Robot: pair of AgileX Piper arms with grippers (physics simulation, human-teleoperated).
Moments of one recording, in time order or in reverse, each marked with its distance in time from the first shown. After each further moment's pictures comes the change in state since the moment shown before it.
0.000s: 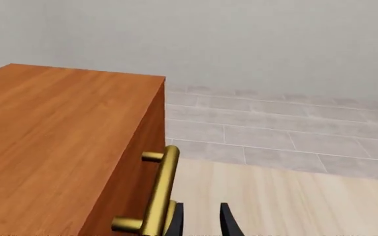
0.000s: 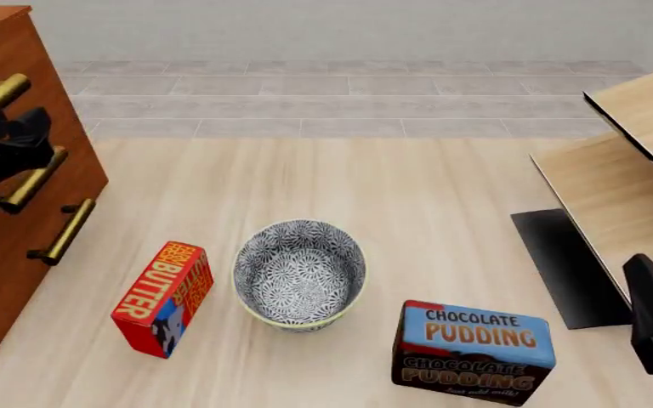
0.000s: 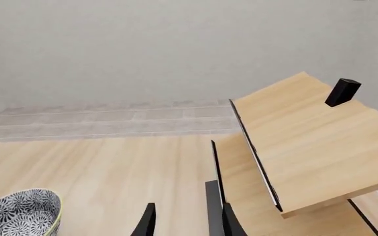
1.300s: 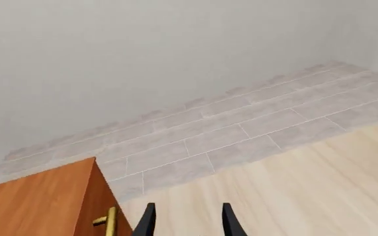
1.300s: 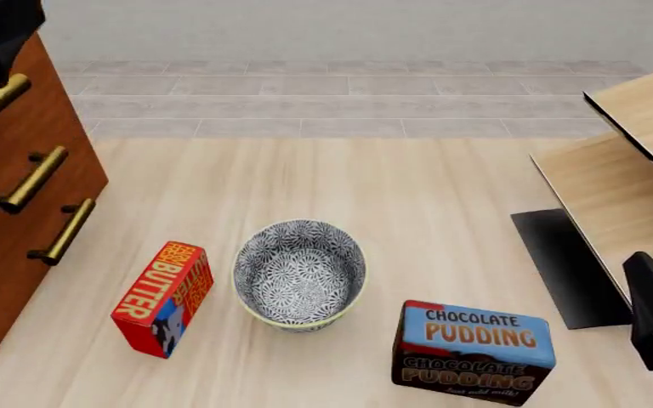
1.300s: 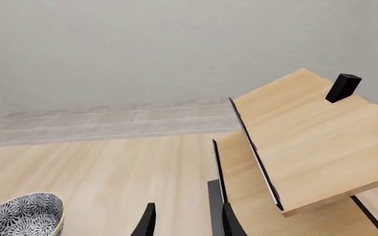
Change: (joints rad) left arm -0.437 -0.483 -0.360 0.821 0.408; right arm -0.003 0.018 0.000 -0.015 0.031
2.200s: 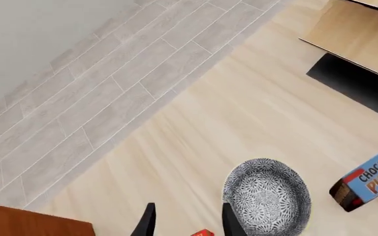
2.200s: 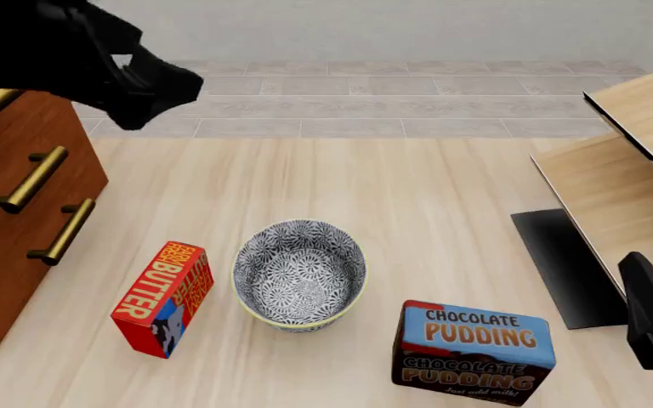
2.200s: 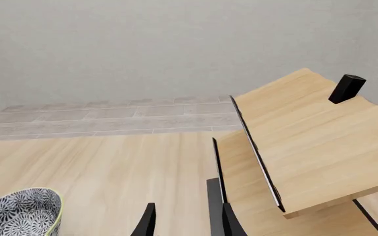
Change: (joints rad) left arm -0.285 0.322 -0.314 0.469 0.133; right arm 0.006 0.030 0.001 -0.016 -0.022
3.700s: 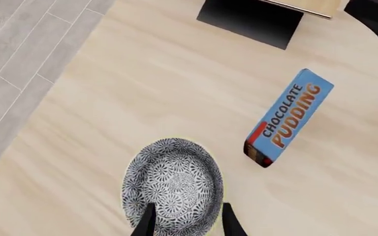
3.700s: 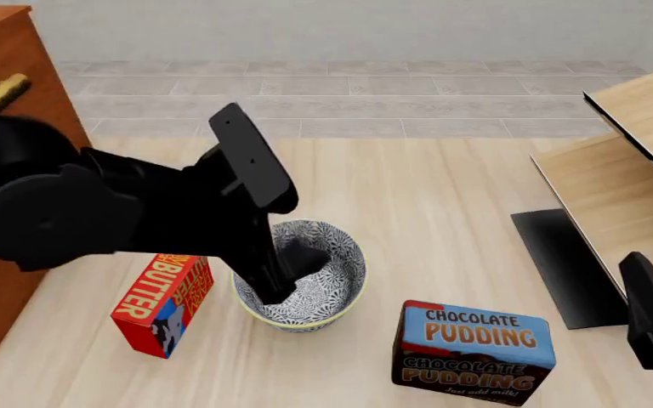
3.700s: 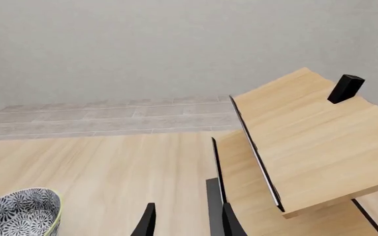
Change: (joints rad) left arm -0.352 0.186 0.259 -0.198 -0.062; right arm -0.003 -0.002 0.000 0.002 -0.001
